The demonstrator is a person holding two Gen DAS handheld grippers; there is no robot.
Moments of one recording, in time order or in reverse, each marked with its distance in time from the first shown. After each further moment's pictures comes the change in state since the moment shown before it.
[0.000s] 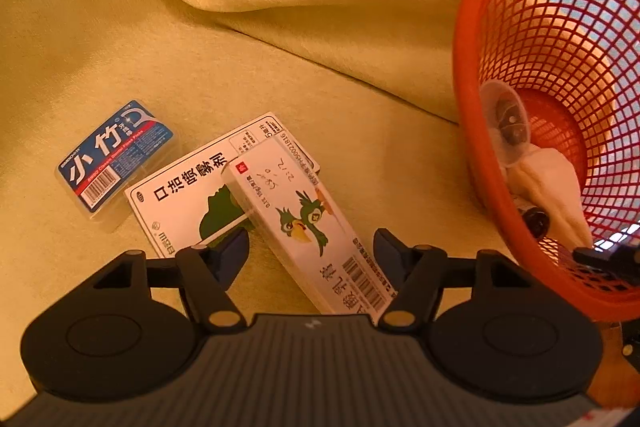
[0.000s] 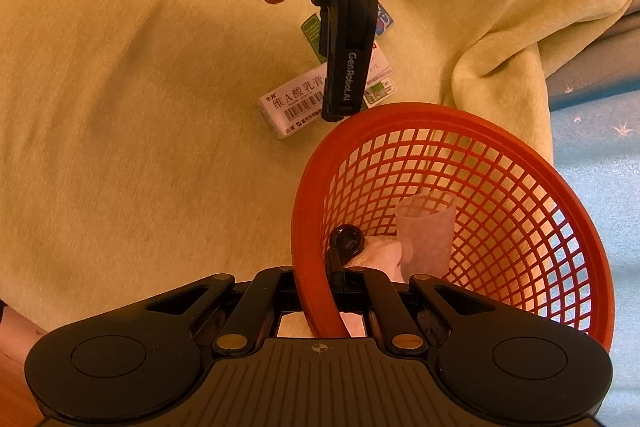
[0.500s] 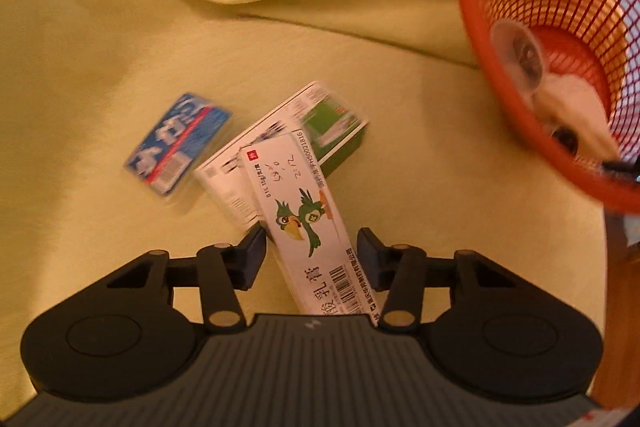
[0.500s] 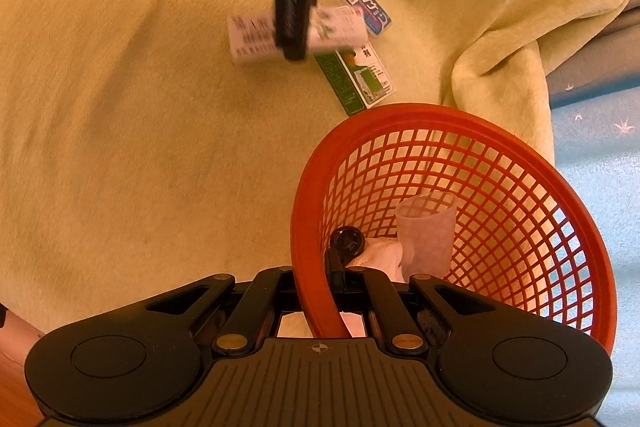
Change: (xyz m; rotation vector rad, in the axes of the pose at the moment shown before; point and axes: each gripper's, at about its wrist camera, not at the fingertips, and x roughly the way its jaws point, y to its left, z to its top) left arm -0.024 0.009 -0.018 0.160 0.068 0.148; right arm 0.000 -0.003 0.001 0.027 -0.010 0.018
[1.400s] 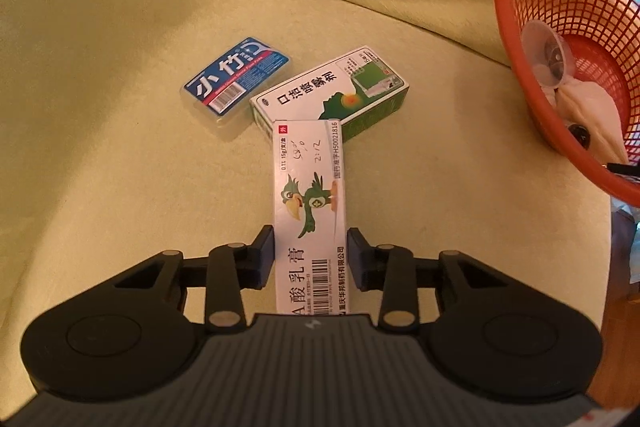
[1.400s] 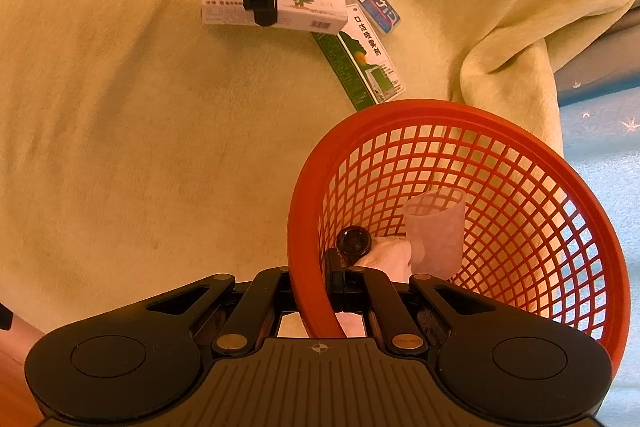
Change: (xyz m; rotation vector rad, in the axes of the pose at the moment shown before) left arm -0.023 0.010 -0.037 -0.172 0.018 0.055; right arm 0.002 0.003 0.002 0.008 0.006 0.023
